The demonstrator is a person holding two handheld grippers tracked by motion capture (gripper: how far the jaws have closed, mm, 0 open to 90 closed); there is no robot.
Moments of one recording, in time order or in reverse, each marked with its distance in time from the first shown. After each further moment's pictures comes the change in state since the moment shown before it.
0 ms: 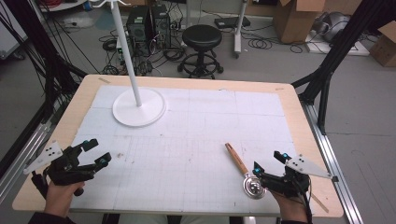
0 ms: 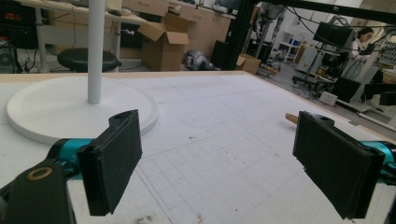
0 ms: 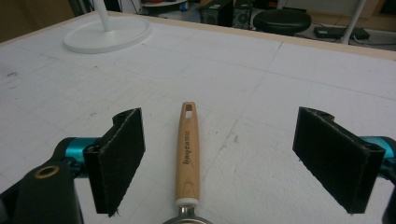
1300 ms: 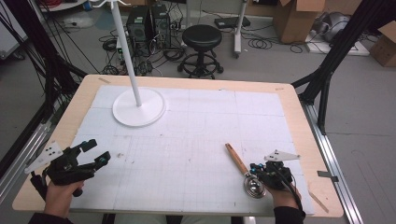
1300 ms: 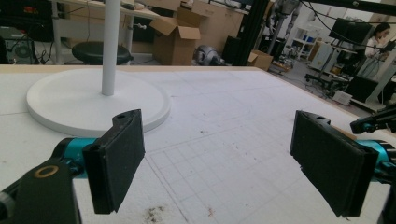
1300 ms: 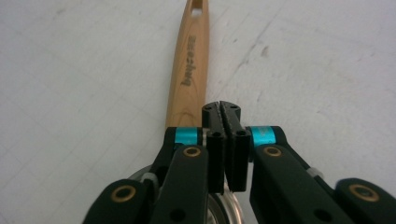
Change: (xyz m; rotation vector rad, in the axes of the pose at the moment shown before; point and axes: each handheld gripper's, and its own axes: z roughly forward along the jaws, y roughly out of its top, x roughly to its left) left arm 0.001 -0.001 -0.001 0.018 0.054 -0.011; right arm -0.014 -0.025 0.053 0.362 0.085 -0.018
